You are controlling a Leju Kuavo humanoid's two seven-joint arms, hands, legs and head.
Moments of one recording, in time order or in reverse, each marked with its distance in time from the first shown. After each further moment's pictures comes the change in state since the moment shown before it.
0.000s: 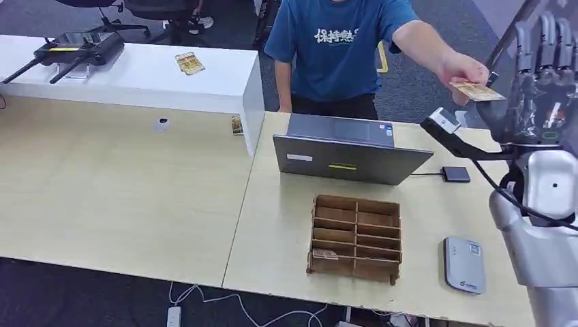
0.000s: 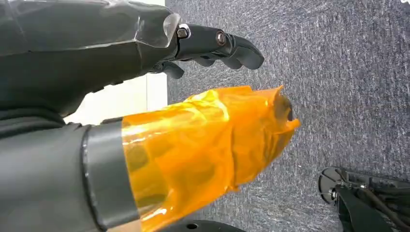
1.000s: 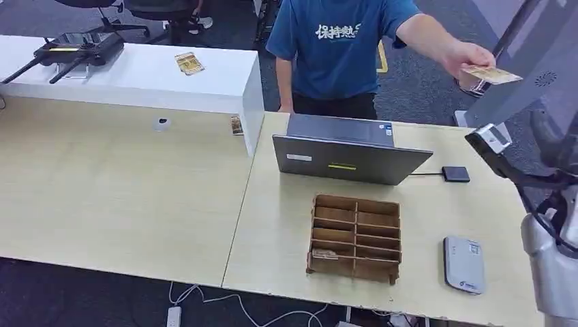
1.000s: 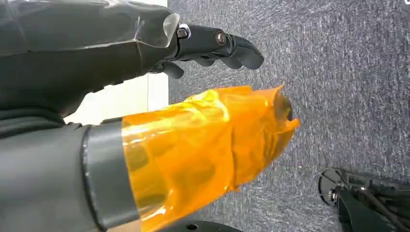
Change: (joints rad) left arm -0.001 -0.002 0.014 0.000 -0.001 0.008 0.000; right arm 0.148 -0.017 -0.222 -0.120 0.084 -0.097 -0.027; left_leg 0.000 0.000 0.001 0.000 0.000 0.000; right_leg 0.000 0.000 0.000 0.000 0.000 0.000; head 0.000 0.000
